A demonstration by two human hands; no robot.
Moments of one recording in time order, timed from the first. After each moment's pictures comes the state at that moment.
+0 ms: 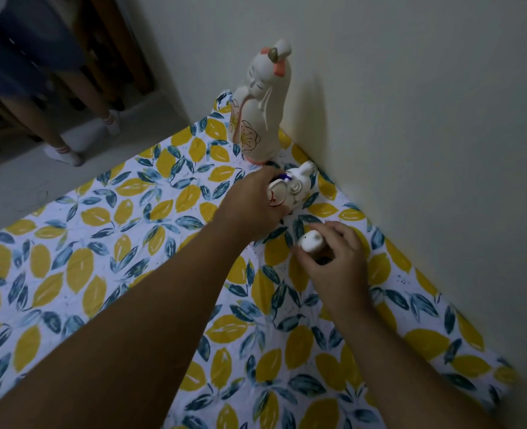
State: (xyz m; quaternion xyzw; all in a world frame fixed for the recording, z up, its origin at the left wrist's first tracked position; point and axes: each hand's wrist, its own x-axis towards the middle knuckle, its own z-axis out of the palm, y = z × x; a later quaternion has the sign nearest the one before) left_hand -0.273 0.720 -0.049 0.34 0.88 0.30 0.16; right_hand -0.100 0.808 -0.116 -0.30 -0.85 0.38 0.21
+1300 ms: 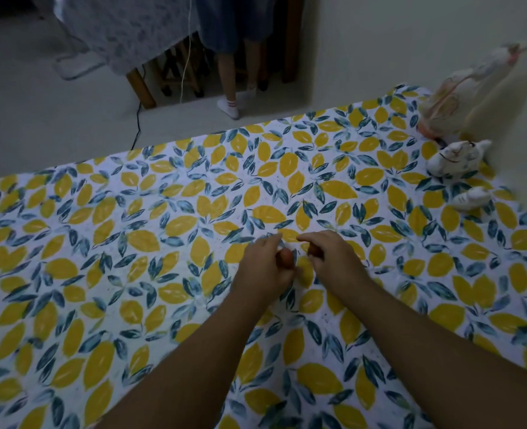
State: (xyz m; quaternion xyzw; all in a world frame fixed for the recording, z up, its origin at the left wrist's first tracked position) left_hand -0.085 0.340 -0.067 0.10 0.94 0.29 0.16; right_hand -0.067 0.512 -0.066 -0.03 -0.92 0.38 -0.07
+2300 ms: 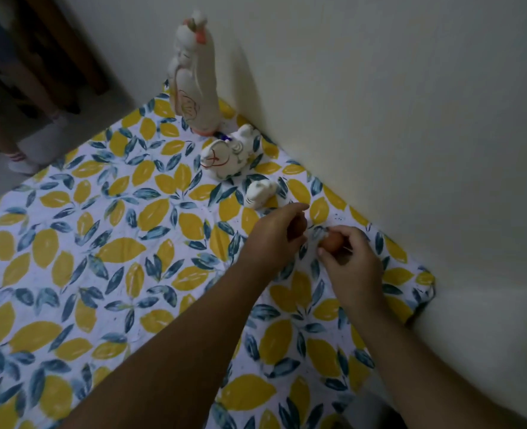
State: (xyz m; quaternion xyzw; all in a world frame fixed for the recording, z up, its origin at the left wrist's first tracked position) left_hand -0.104 0.728 -0.081 0.43 0.80 0.38 0.20; right_hand 0.046 0.812 -0.083 -0.43 -0.78 0.42 0.18
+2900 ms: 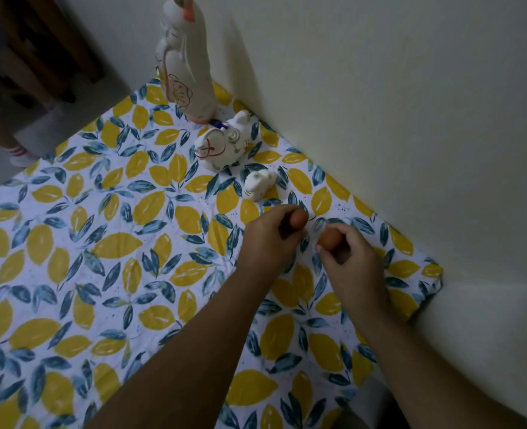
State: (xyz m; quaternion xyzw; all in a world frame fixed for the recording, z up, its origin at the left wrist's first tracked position) left_hand -0.089 0.719 -0.090 0.31 0.81 0.45 0.19; right_hand 0.050 0.807 -0.093 -0.42 -0.79 0.41 0.16
